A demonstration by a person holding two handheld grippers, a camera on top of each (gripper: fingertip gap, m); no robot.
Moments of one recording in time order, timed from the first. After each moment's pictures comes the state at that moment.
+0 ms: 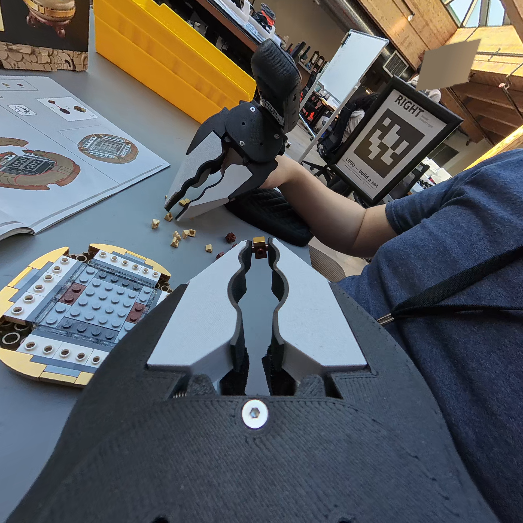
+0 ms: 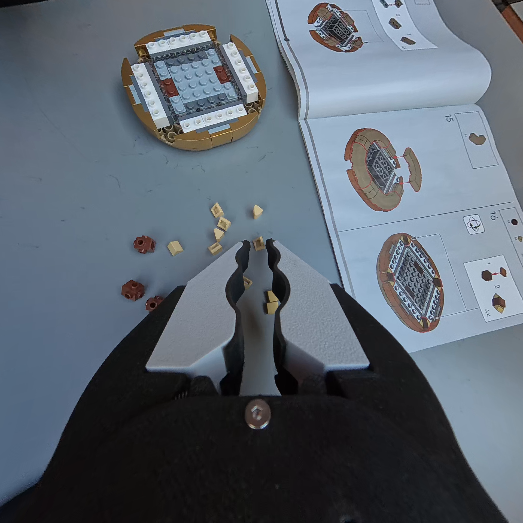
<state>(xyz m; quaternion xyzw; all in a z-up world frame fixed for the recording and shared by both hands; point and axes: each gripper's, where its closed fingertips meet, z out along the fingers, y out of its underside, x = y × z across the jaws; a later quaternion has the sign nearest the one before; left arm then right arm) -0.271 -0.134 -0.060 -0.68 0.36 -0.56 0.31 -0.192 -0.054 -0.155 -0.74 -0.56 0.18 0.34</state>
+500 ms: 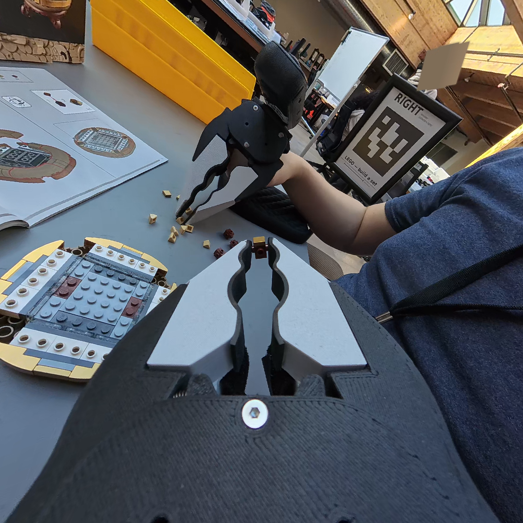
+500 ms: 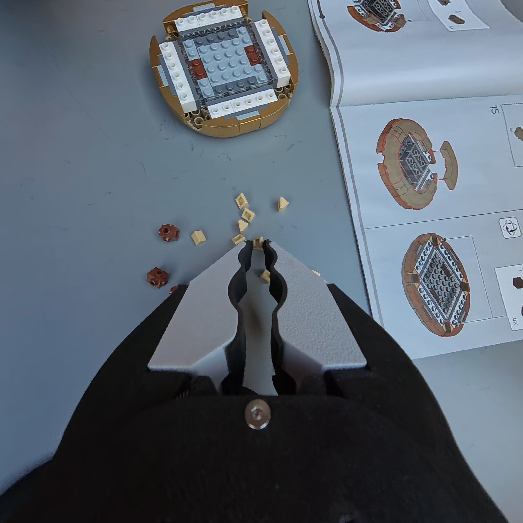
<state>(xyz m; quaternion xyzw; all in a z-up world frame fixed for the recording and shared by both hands) -0.273 -0.137 -0.062 -0.68 0.36 -0.56 0.30 -0.193 -0.071 -0.160 -0.73 -0.58 0.18 0.30</state>
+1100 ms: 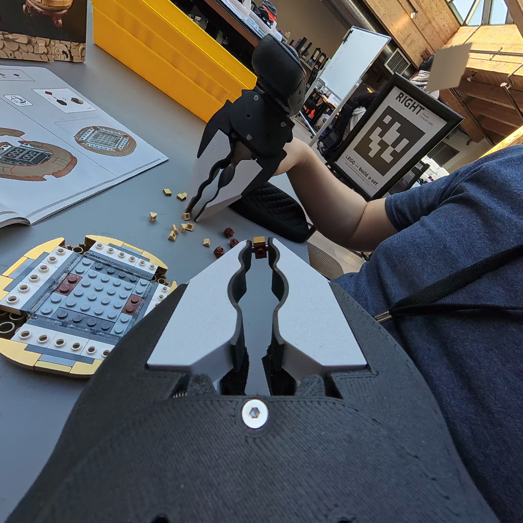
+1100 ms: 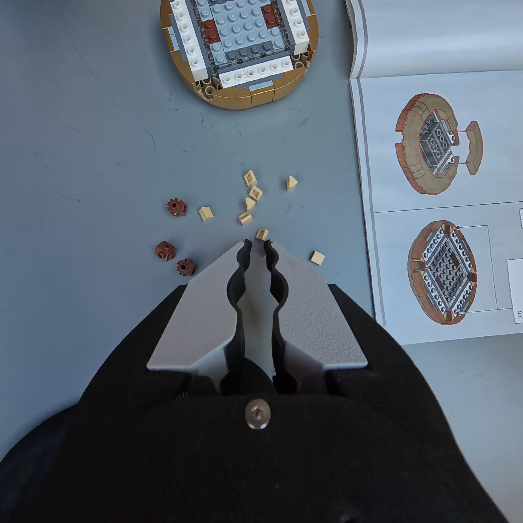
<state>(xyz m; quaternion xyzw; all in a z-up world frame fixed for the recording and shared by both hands) -0.274 -0.138 -0.062 -0.68 0.36 -0.56 0.30 -0.180 -0.079 -0.161 -0.73 -0.61 0.17 0.25</state>
